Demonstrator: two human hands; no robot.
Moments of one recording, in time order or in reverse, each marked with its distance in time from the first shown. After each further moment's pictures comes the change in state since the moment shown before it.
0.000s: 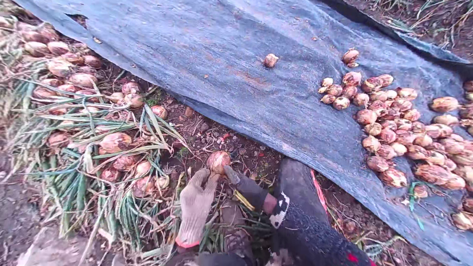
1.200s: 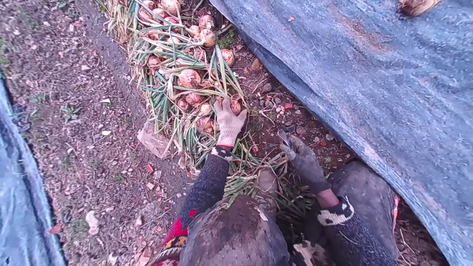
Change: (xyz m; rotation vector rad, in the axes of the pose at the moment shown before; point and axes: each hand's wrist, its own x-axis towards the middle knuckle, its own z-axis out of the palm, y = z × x) left_hand 0.134 -0.114 0.022 0.320 0.269 -0.291; right_hand 0.037 0.015 -0.033 -0.513 0.295 0.062
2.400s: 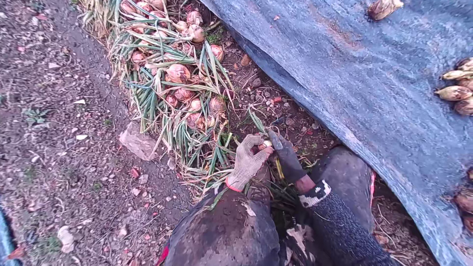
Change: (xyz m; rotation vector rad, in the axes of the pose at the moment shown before) left_hand -0.168 0.040 -0.058 -0.854 -0.412 0.174; right_hand -0.027 -0.018 0.037 0.650 -0.112 -0.014
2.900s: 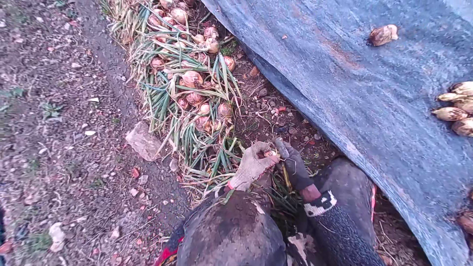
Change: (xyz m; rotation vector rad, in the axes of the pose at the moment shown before) left_hand -0.005 0.015 -0.006 -0.149 -0.171 -0.224; right_hand -0.009 -0.002 -0.008 -0.126 0.096 -0.007
